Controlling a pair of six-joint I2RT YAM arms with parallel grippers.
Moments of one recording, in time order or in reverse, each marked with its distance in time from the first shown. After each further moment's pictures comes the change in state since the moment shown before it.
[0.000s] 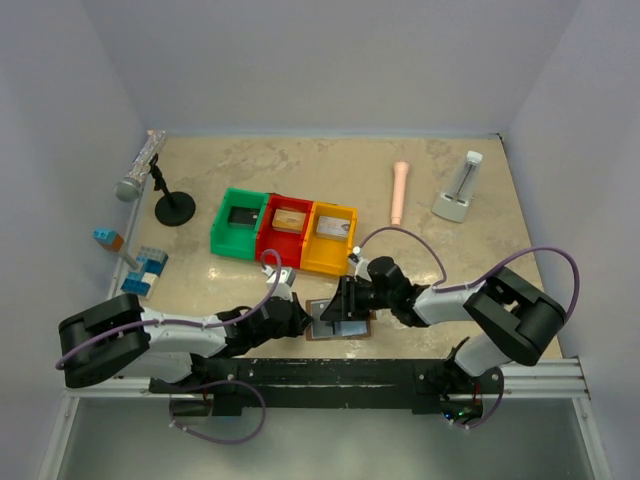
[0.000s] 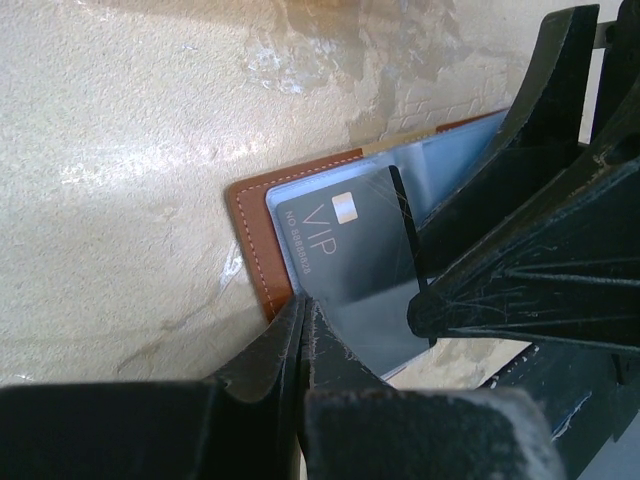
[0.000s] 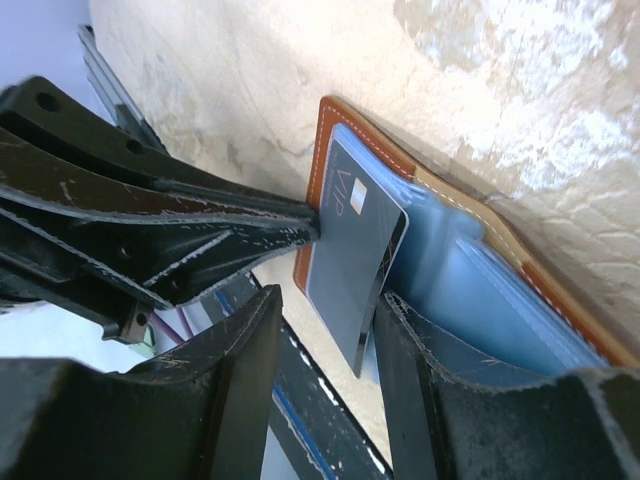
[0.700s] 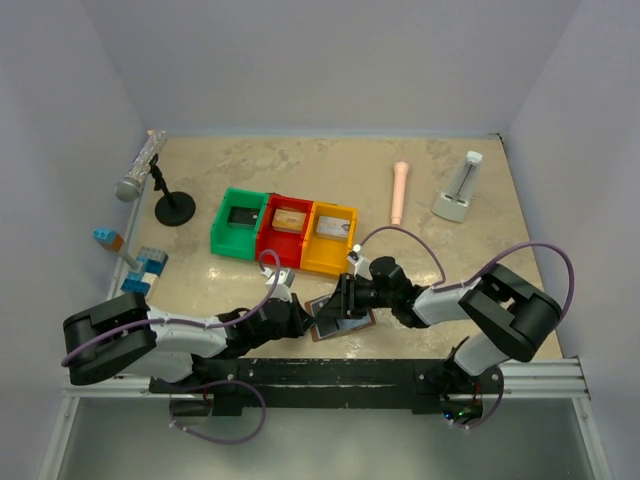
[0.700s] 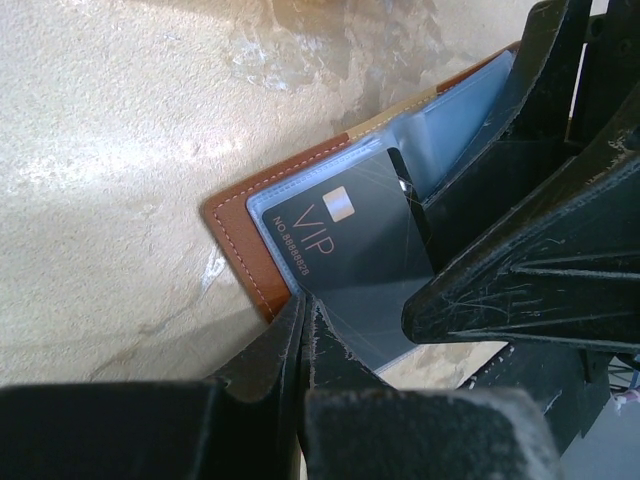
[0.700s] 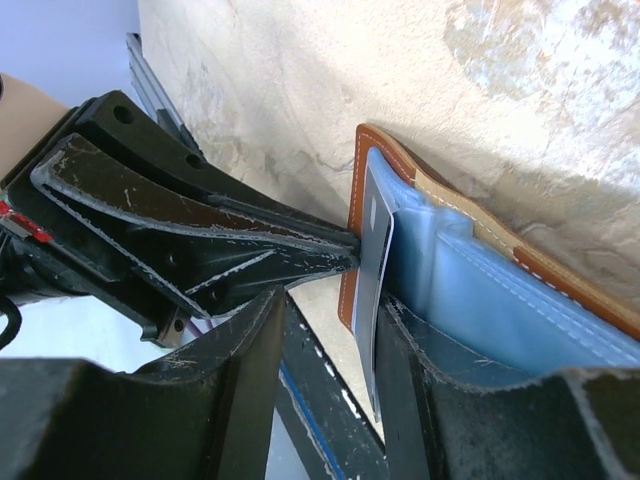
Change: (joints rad) left arm 0.002 0.029 -0.035 0.106 0.018 -0.042; right arm -0.012 0.034 -0.027 0.168 -0.026 0.048
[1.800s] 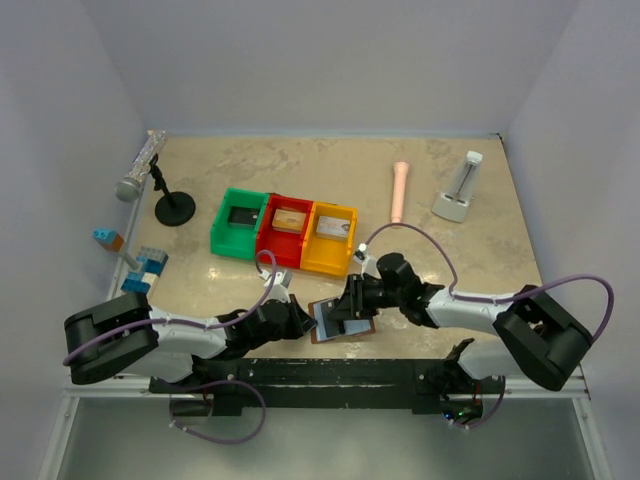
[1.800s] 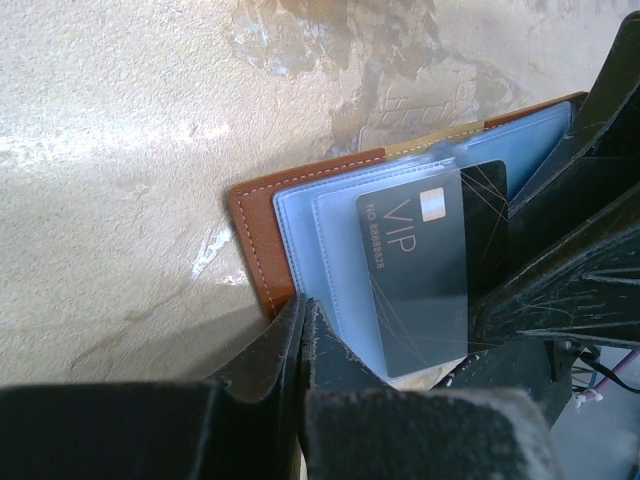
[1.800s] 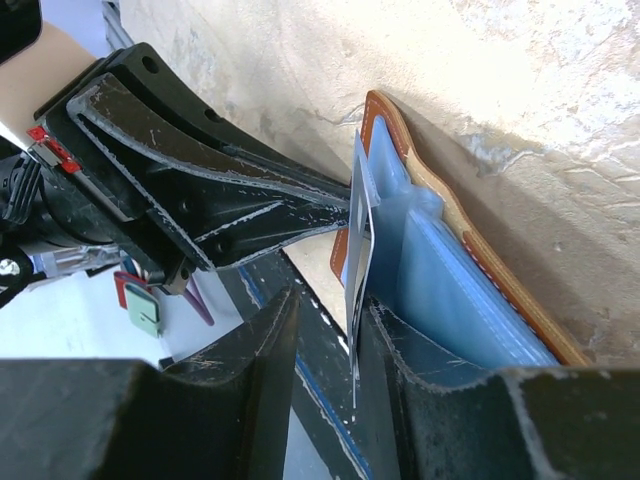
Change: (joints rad) left arm -0.001 0.008 -0.022 0.037 0.016 -0.077; right arm -0.033 -0.208 0.019 -0.317 -0.022 -0.108
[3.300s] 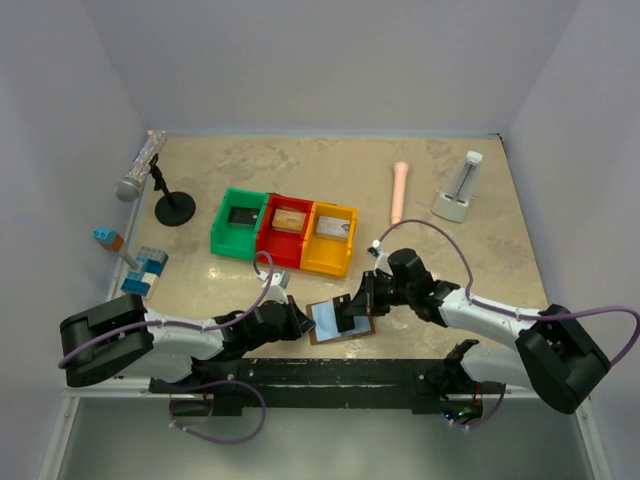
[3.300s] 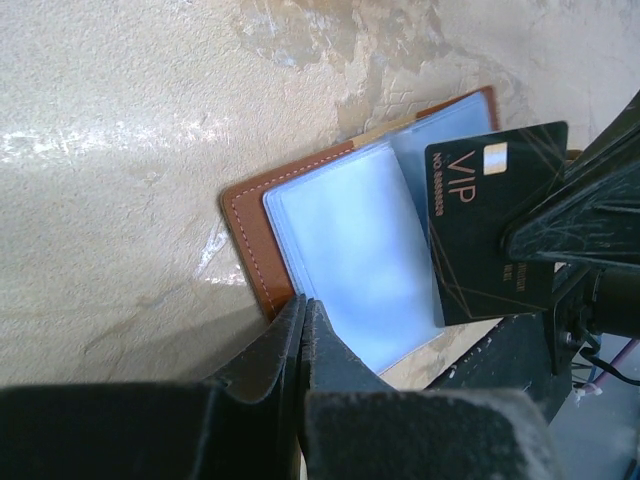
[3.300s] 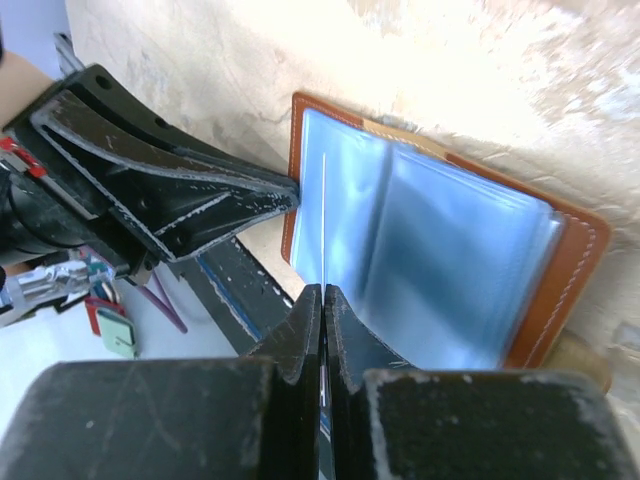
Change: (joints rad) left arm 0.000 -0.031 -0.018 -0.010 -0.001 -0.002; right arm -0.078 -0.123 0.012 -0.236 0.038 -0.077
